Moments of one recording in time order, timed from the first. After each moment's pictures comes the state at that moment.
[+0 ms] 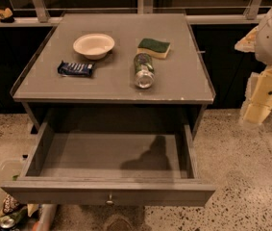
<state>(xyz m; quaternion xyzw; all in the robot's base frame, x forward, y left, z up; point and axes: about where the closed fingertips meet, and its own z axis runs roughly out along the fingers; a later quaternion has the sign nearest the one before) 0.438 -0.217 0.976 -0.60 0.78 -0.03 0.16</state>
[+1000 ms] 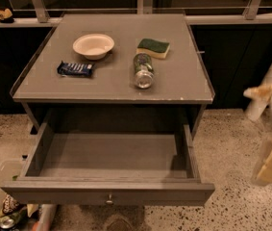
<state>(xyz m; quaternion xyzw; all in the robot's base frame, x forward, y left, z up) 0.384 -0.239 0.905 -0.61 0.77 -0.02 0.18</state>
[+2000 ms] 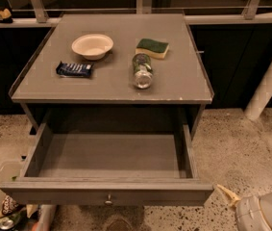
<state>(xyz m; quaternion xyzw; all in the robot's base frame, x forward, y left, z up) 0.268 -0.218 0.644 -0.62 0.74 0.20 0.17</state>
